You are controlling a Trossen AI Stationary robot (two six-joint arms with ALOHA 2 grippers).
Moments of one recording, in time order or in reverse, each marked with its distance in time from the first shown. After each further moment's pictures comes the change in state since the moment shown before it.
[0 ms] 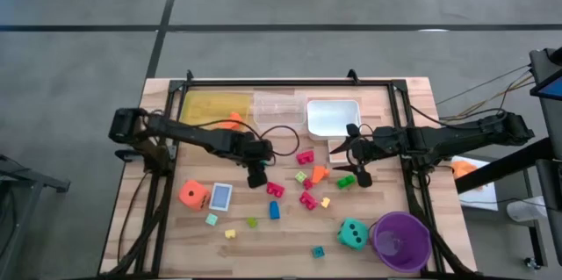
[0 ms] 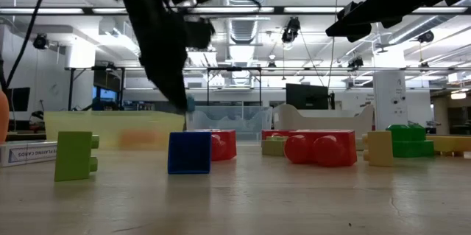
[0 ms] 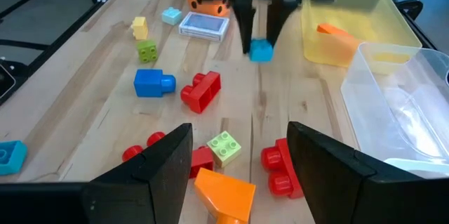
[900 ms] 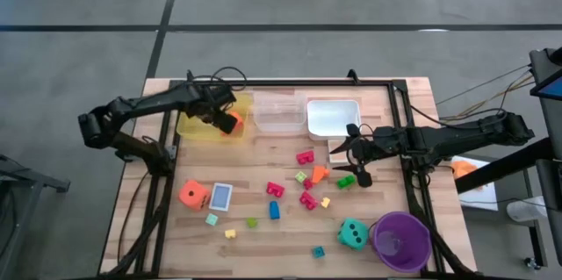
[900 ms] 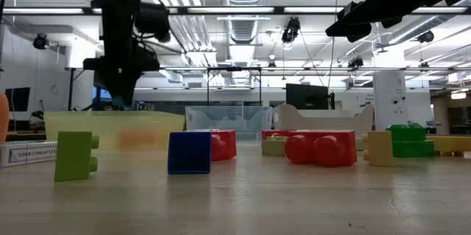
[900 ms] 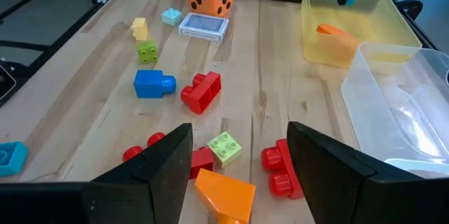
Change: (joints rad) left arm 0.587 -0.257 -0.122 -0.368 -0.143 -0.199; right arm 0.000 0.000 0.000 0.002 0.000 0.001
